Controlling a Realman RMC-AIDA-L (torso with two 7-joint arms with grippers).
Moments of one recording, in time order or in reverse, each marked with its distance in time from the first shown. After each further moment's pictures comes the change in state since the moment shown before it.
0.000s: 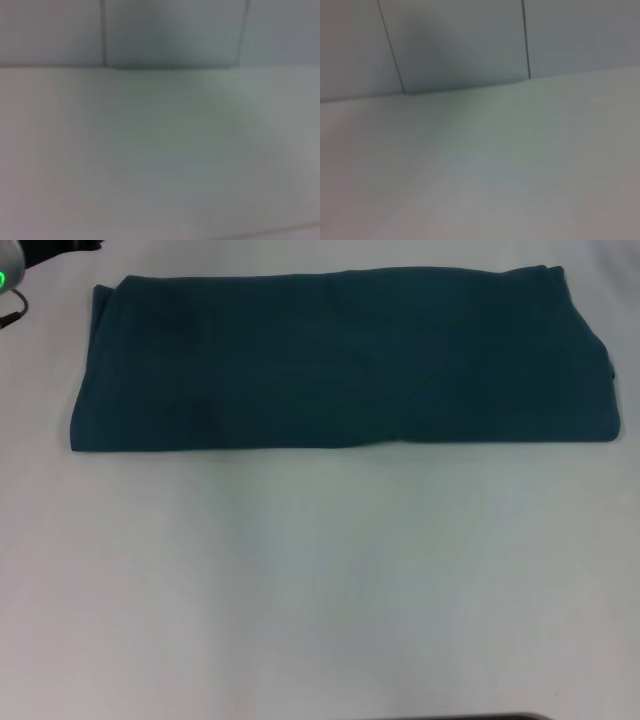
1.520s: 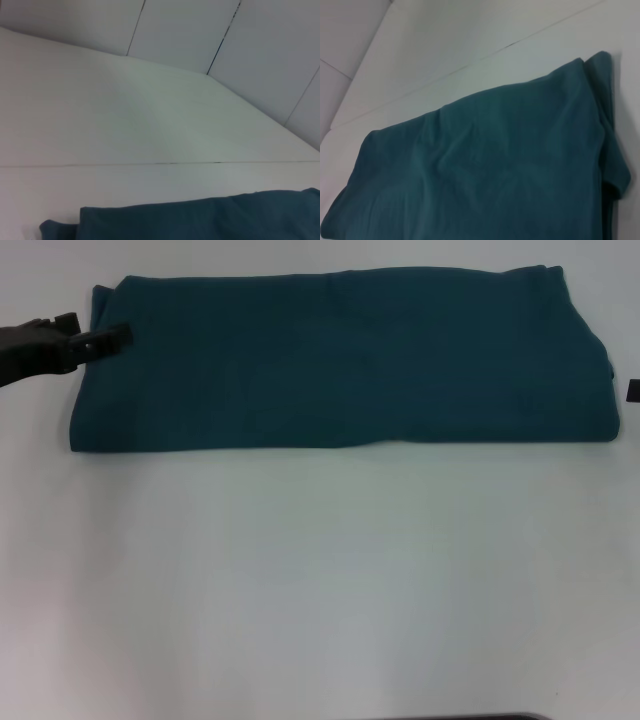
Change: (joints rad) left arm 0.353 0.002 0.025 -0.269 -0.167 0.681 0.002; right arm -0.321 -0.190 -0.012 -0.185 -0.285 -0.905 0.589
